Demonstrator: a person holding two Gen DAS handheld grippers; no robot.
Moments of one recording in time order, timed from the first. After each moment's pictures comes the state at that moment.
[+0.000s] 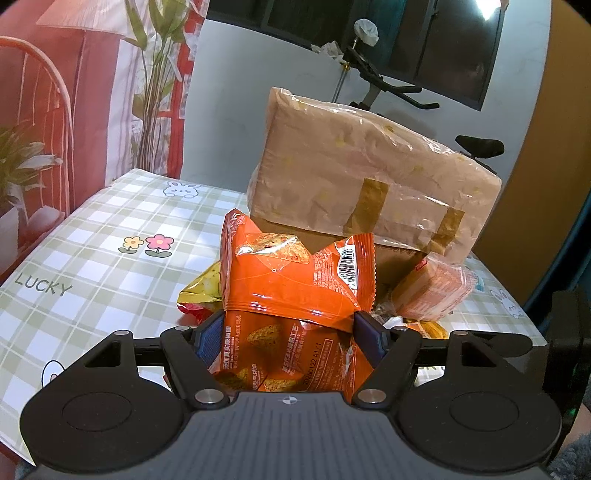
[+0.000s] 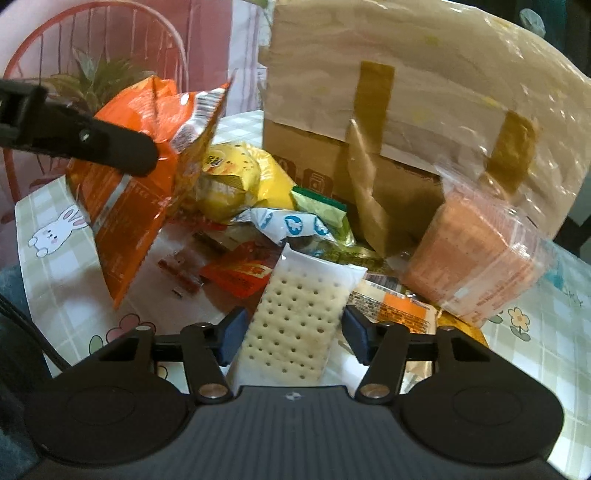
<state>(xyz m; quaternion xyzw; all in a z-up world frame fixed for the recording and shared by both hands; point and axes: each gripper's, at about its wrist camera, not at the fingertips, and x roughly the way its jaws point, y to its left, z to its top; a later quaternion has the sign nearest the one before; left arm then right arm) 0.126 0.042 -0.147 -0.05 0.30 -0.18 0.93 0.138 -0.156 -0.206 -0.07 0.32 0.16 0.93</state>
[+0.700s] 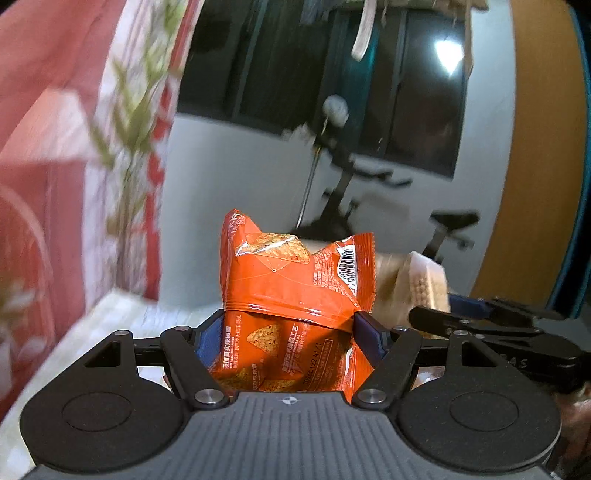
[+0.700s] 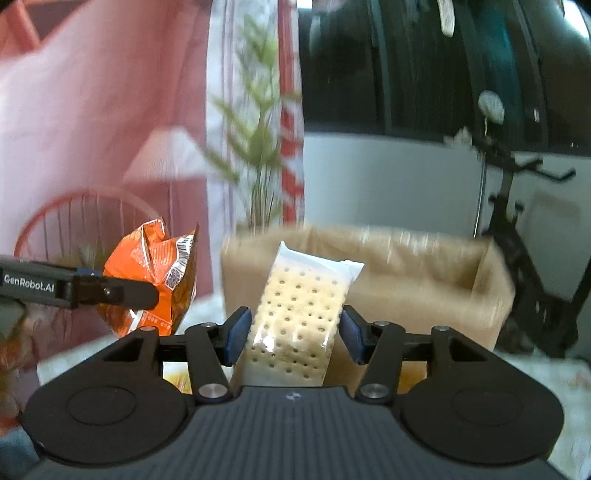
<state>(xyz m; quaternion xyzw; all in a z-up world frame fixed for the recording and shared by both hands) 0.164 0.020 -0.034 -0.05 0.16 -0.21 0.96 0.156 -0.228 -0.056 0.02 0.09 0.17 0.98</state>
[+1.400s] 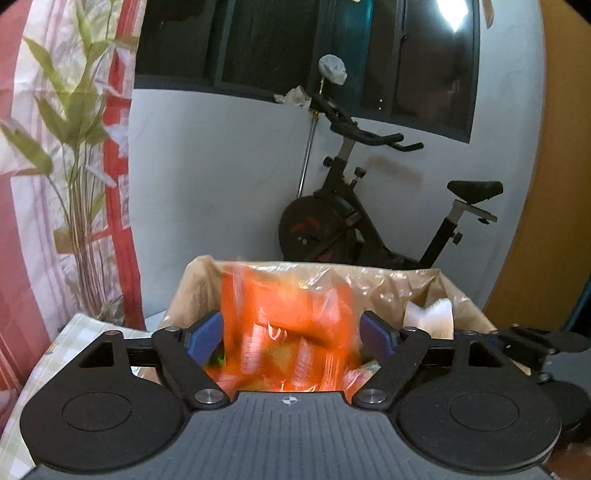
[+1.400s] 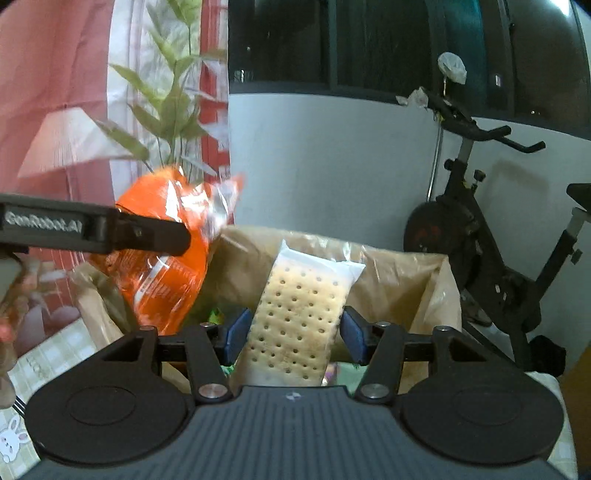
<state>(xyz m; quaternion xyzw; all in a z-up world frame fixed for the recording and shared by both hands) 0.310 -0.069 -0.037 0.00 0.23 -0.20 0.95 0.274 -0.268 -0.050 0.01 0.21 0.08 0.97</state>
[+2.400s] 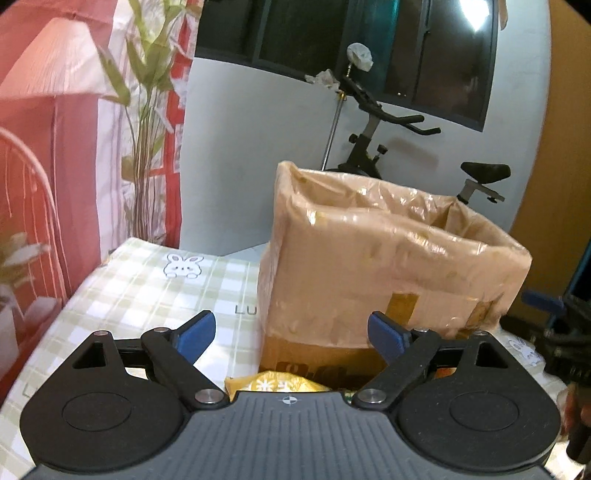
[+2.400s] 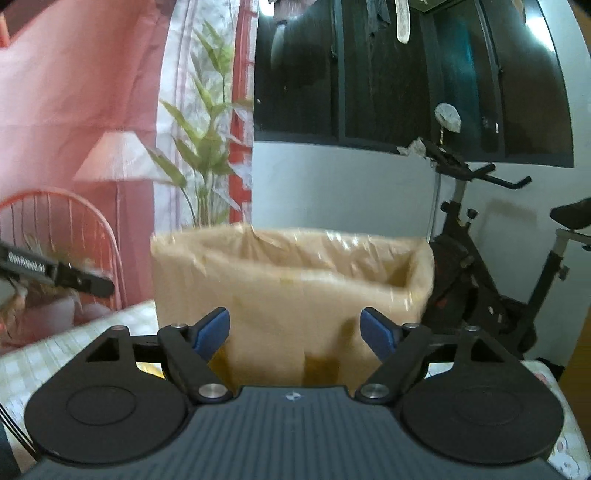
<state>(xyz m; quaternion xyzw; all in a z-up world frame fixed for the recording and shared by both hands) 0.218 0.040 -0.097 -0.03 0.26 -0.18 0.95 0.140 -0.253 -0.100 0.00 0.12 0.08 0.99</state>
